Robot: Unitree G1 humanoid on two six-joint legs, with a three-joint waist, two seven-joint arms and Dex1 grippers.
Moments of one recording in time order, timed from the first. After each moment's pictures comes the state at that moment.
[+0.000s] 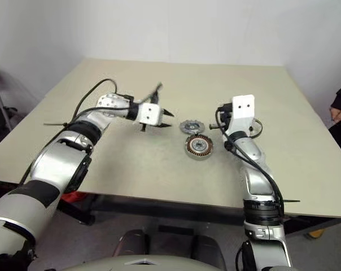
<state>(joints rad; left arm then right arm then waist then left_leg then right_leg) -1.11 0.30 -0.17 1.15 0.15 -0.64 -1.05 -0.36 -0.23 -0.17 -0.14 0.19 0.49 0.09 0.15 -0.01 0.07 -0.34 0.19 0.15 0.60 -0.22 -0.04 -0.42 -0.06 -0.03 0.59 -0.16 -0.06</state>
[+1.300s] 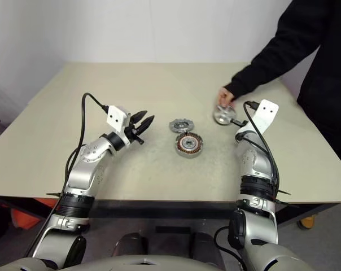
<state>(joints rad) -0.38 0.19 -0.02 0.06 -0.17 0.14 -0.54 -0.57 -0.15 -0.41 0.28 0.24 0.53 -0.17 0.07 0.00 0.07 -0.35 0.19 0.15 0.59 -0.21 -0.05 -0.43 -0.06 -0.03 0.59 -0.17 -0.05</state>
